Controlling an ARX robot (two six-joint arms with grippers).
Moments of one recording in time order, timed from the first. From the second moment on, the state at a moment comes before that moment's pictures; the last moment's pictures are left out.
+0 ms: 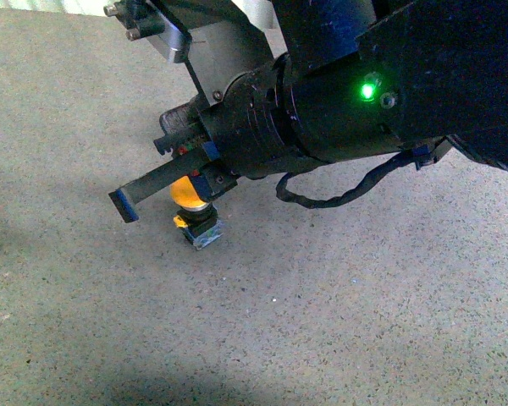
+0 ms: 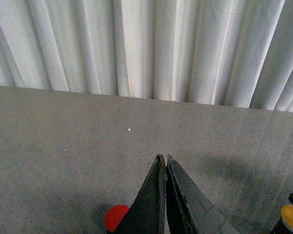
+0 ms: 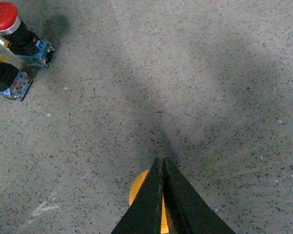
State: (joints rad) left arm 0.00 0.19 0.01 0.19 0.00 -0.01; right arm 0.55 1.93 1.02 0.24 -0.21 -0.07
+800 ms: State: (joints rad) left arm 0.00 0.02 0.01 0.00 0.00 -0.01; right arm 0.52 1.97 1.04 0.19 -0.23 0.12
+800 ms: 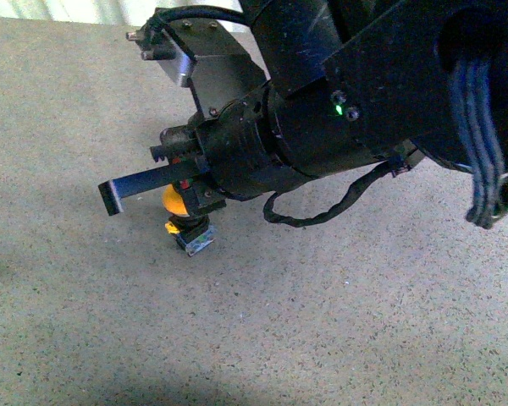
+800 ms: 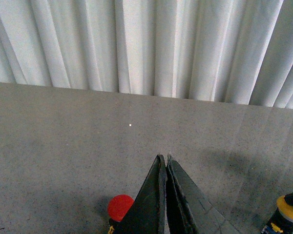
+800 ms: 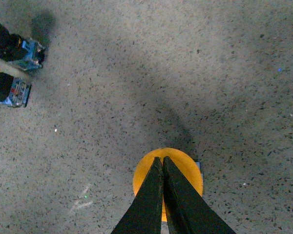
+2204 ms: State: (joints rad) left arm 0.00 0.02 0.01 0.00 0.00 -0.01; right arm 0.05 0.82 0.09 0.72 0.03 0.01
